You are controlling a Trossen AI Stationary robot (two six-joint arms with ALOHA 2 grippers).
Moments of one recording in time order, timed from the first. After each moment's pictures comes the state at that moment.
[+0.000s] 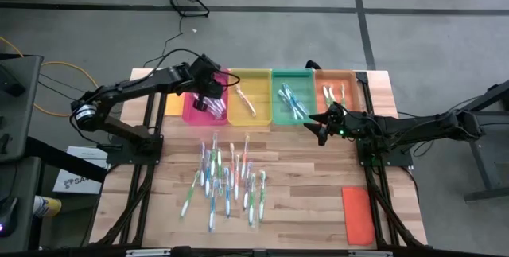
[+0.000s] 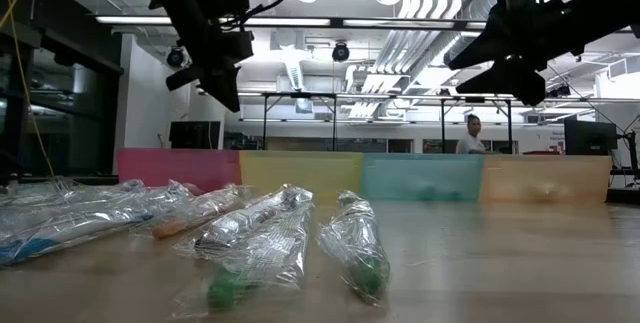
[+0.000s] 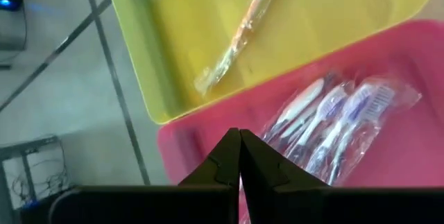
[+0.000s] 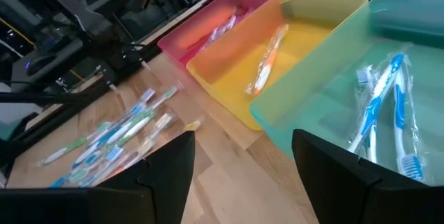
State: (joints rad) left arm 0.58 1.34 1.05 -0.59 -0.11 1.07; right arm -0.04 0.71 0.32 0.04 0.33 0.61
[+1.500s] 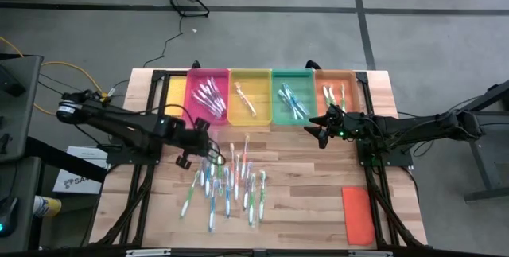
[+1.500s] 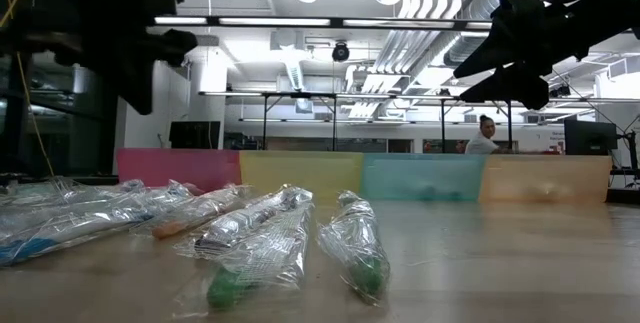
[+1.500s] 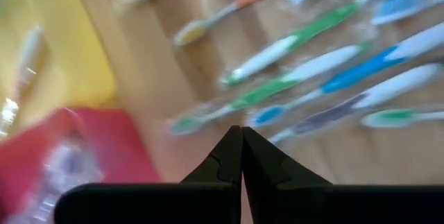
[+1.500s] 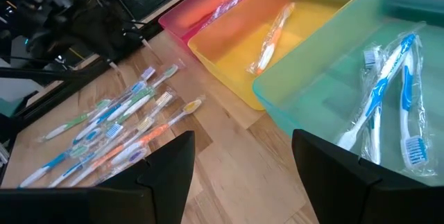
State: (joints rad) left arm -0.17 1.13 0.82 -0.81 -0.19 0.33; right arm -0.04 0.71 0.32 -0.01 0.28 0.60
